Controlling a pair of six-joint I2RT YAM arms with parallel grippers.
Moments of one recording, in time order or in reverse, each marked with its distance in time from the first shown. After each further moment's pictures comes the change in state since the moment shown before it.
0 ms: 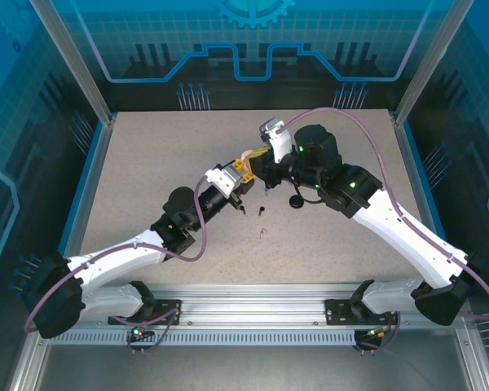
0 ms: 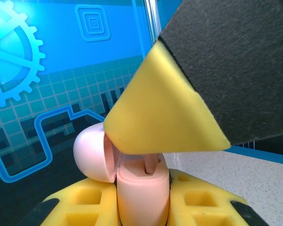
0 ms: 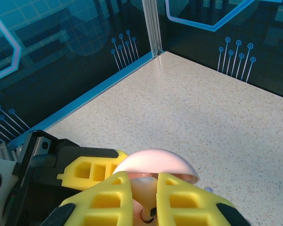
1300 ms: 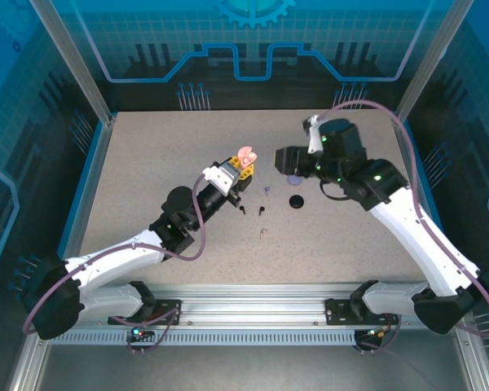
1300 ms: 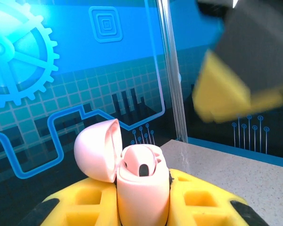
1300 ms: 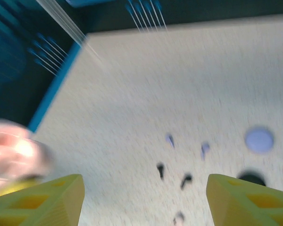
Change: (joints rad) left arm 0.000 -0.015 0.011 -0.013 -0.058 -0.001; right arm -0.177 -0.038 0.004 -0.294 0.107 0.357
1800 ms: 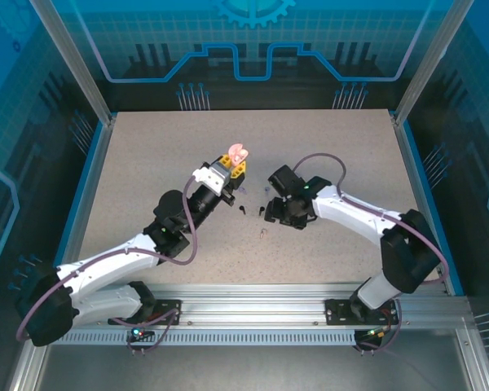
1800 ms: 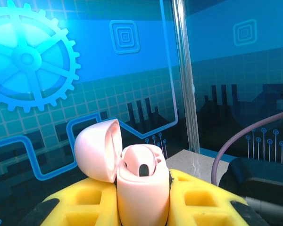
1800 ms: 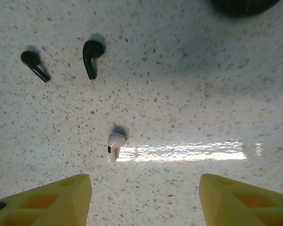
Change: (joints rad) left arm 0.000 -0.059 -0.029 0.016 -0.053 -0.003; right arm 0.100 0.325 -0.333 0.019 0.006 0.429
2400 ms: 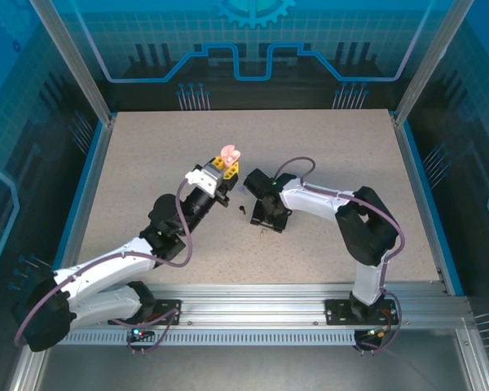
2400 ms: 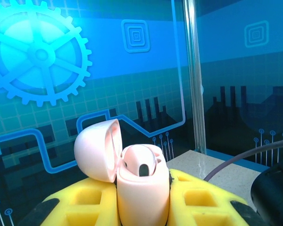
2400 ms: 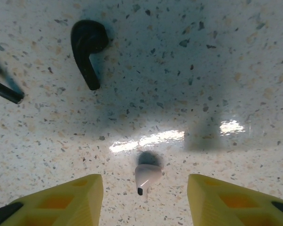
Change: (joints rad) left arm 0.028 -0.044 -0.052 0.026 -0.018 -0.024; right arm 0.069 0.305 0.190 -0.040 -0.008 0.162
